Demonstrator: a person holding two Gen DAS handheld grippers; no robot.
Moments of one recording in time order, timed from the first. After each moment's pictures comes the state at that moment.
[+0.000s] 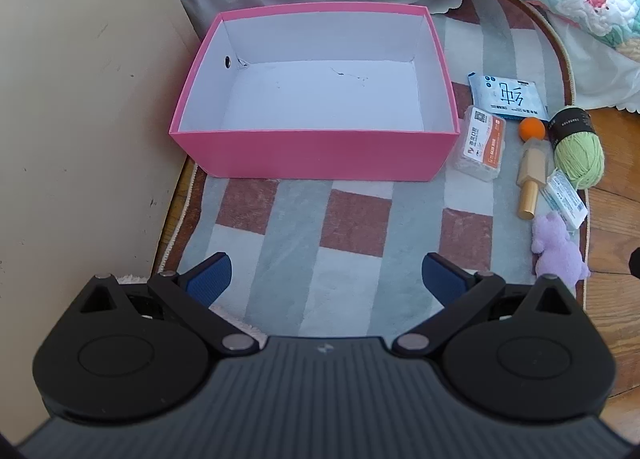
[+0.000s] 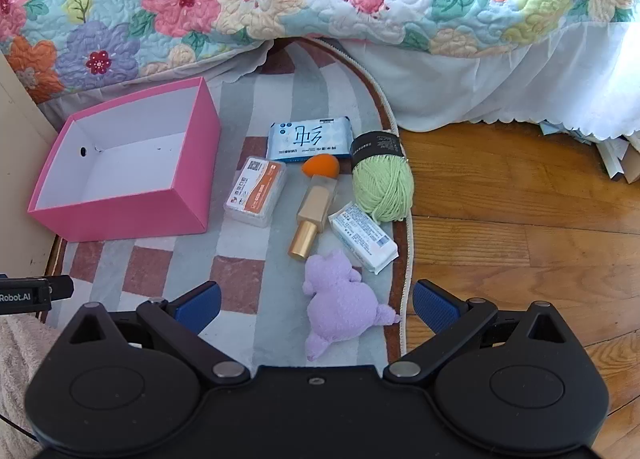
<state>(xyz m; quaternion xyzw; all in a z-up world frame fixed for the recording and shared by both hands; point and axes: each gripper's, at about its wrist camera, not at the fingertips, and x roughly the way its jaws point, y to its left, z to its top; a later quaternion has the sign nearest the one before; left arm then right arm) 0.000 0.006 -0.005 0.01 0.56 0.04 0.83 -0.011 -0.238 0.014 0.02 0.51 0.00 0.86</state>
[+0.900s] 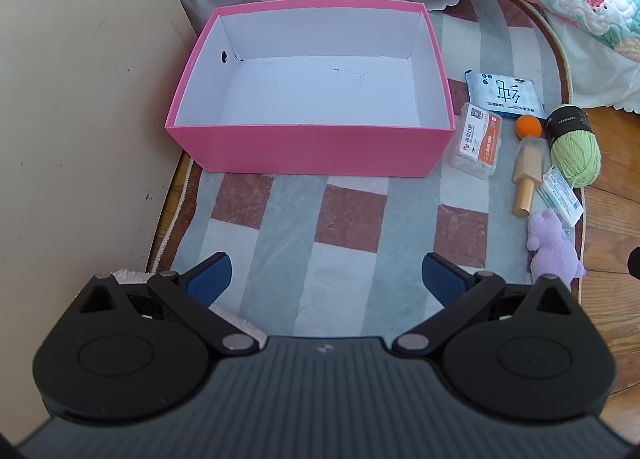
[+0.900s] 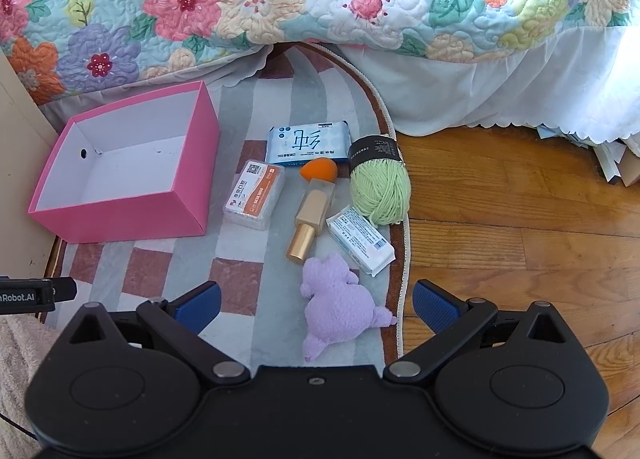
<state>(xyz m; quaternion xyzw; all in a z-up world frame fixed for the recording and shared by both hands) -0.003 0.008 -0.005 -0.01 0.56 0.04 0.82 -0.015 -0.237 0.016 0.02 0.51 0.00 0.86</state>
